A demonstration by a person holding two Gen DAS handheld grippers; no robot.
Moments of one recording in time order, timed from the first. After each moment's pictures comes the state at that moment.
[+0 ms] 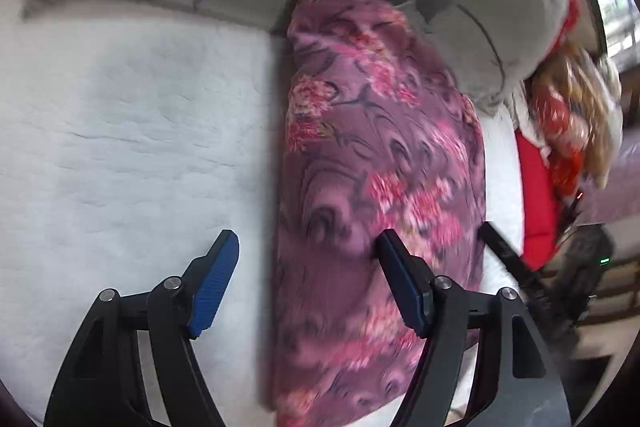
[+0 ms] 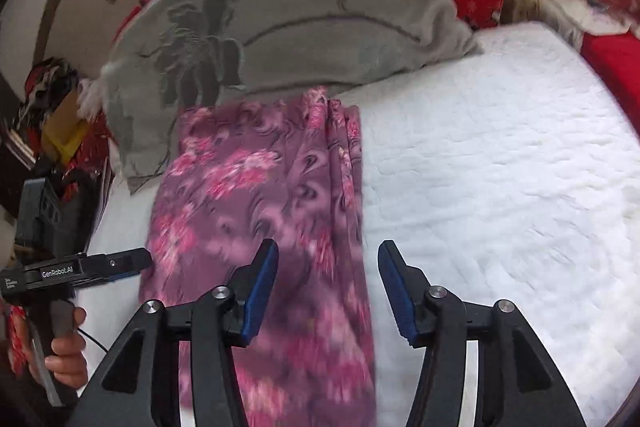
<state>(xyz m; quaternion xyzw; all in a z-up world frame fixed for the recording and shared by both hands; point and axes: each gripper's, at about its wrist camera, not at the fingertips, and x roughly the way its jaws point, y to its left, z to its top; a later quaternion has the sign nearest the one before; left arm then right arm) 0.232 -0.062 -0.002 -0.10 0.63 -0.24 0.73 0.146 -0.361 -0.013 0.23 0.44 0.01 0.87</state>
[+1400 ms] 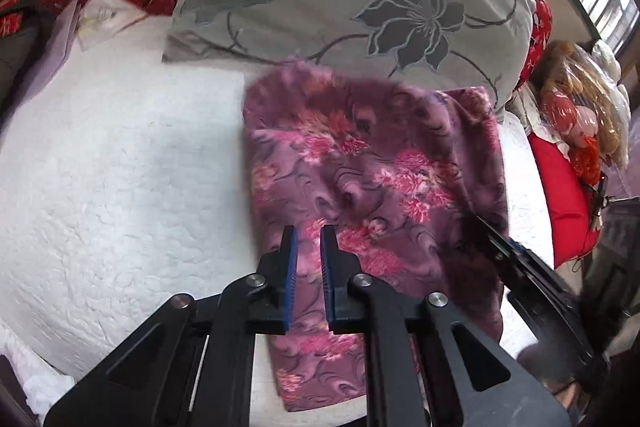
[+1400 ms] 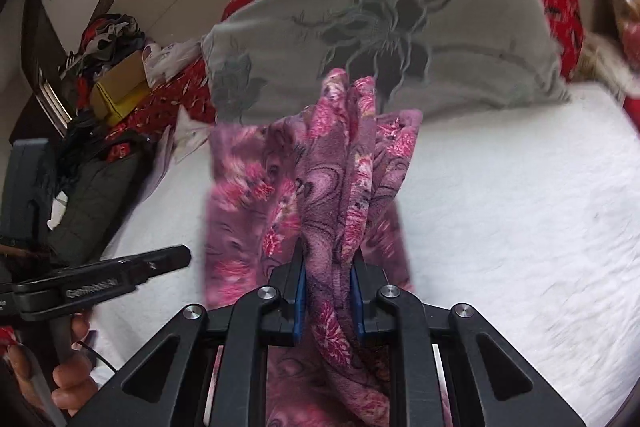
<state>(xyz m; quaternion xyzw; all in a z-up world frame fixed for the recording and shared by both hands) 0.134 0.036 0.080 -0.03 0.53 -0.18 0.83 0.095 -0.180 0.046 0.17 0.38 0.07 0.90</state>
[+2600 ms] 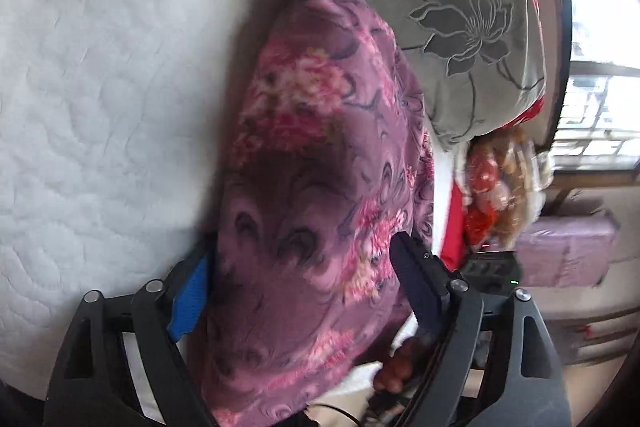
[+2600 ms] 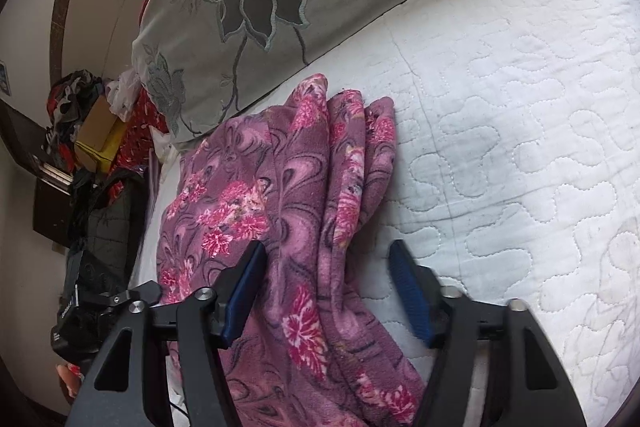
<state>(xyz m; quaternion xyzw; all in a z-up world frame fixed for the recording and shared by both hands) 0.177 0.057 -0.029 -0.31 0.62 -0.25 0.67 0.127 -0.245 -0.042 0.33 0.45 0.08 0.83</state>
